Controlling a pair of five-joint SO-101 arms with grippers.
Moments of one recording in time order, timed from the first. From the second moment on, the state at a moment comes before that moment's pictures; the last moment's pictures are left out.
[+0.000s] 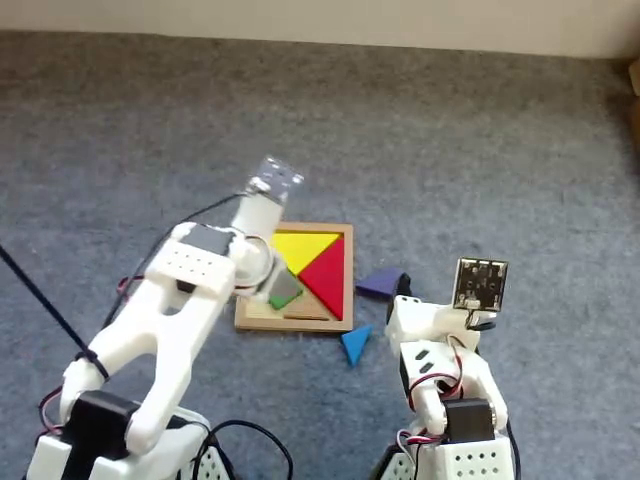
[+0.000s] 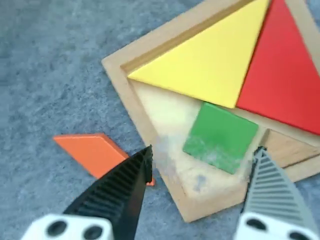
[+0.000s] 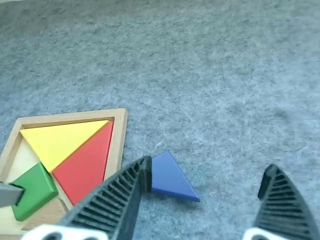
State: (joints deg) left arm 10.9 -15.2 43.0 52.5 -5.8; right arm -11.3 -104.1 95.9 46.6 -9.7
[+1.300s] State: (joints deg) left arm 10.1 -0.8 36.3 52.6 -6.7; right arm -11.3 -104.1 96.0 46.6 -9.7
